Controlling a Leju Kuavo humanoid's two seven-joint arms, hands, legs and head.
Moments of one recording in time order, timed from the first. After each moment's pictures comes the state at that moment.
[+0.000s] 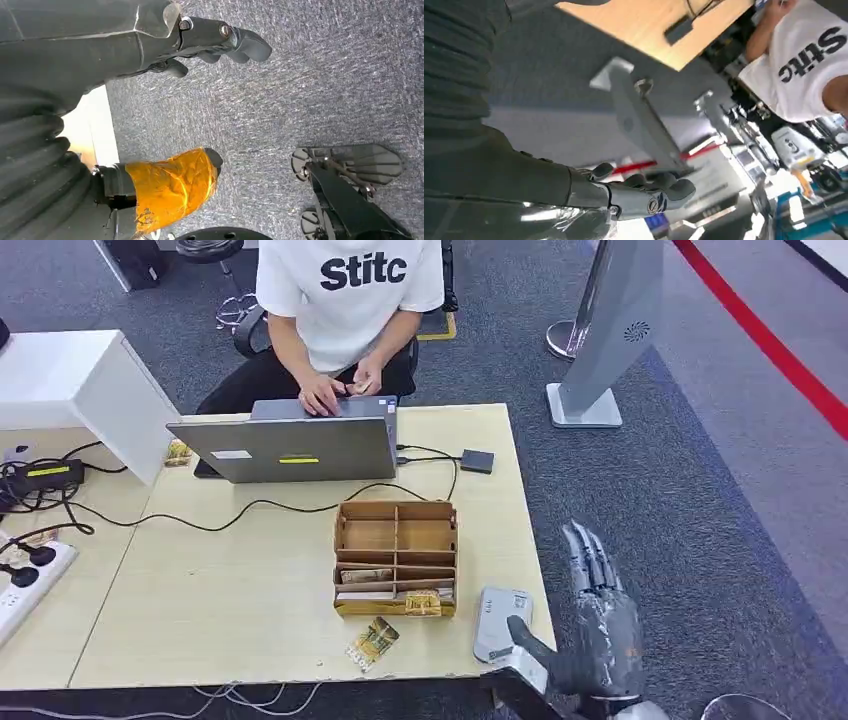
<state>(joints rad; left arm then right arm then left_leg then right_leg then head) -0.06 0.05 -0.37 -0.19 0.25 0.03 0.09 0.29 0.14 0.36 -1.91 1.22 -0.29 -0.23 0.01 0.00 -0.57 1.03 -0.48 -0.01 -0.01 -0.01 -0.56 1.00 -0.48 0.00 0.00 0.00</state>
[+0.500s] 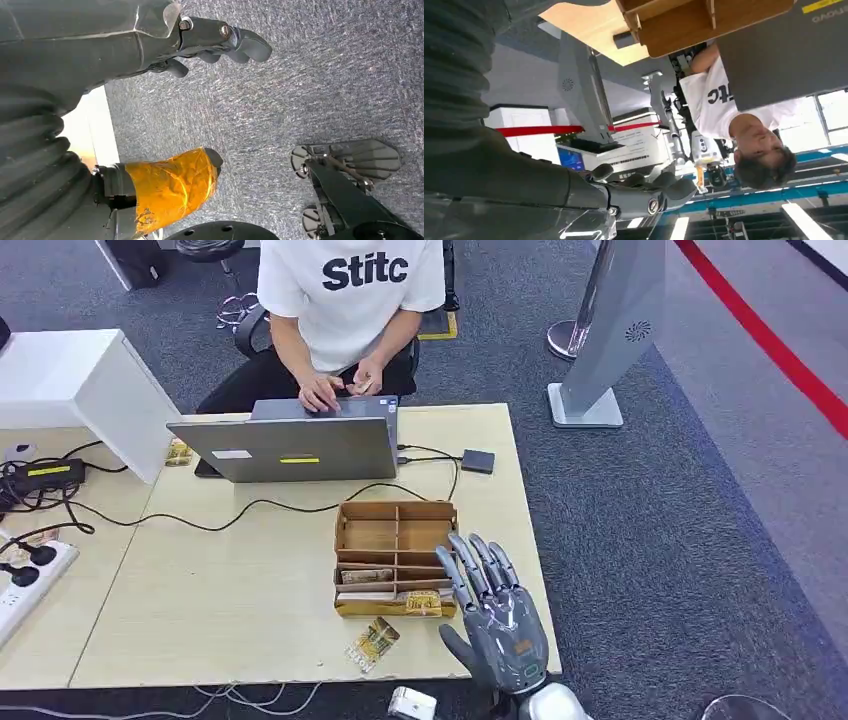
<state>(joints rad) -0.06 0.04 -0.37 -0.19 0.22 0.02 0.09 0.07 0.00 0.66 -1.62 1.42 -0.42 -0.15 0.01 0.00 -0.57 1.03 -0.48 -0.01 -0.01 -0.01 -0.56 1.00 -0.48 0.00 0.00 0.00</state>
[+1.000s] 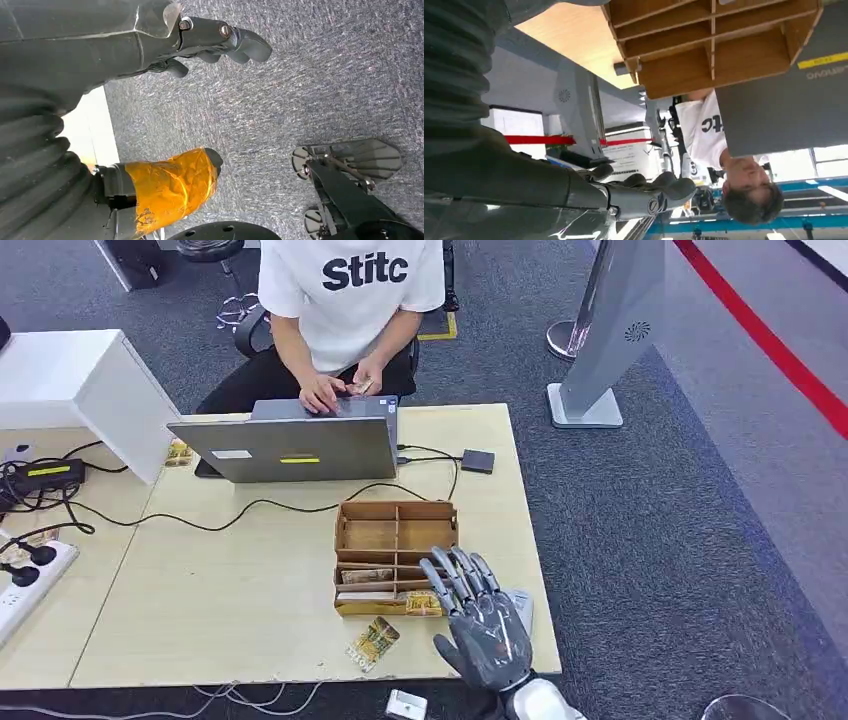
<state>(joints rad) -0.06 0.04 -0.38 -0.19 0.21 0.02 0.09 0.01 -0.01 0.70 -1.48 1.40 -0.41 -0.15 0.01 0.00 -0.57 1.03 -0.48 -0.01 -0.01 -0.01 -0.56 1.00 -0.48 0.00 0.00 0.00</state>
